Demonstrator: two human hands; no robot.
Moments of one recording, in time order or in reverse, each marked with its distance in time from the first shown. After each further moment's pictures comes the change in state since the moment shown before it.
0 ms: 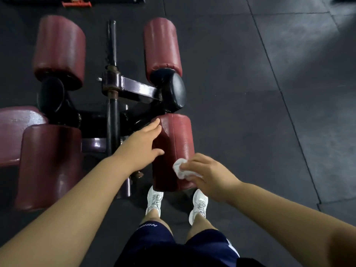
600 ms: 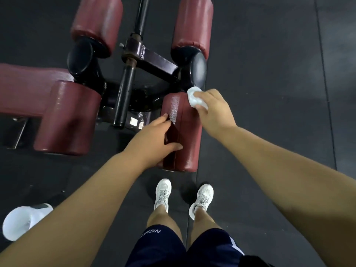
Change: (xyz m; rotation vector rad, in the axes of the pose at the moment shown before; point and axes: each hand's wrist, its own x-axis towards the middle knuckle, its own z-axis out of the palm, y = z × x) left_hand -0.032 0.041 0.047 -0.074 0.140 -0.234; right_hand 0.095 0.039 -0.029 0.016 0.224 0.087
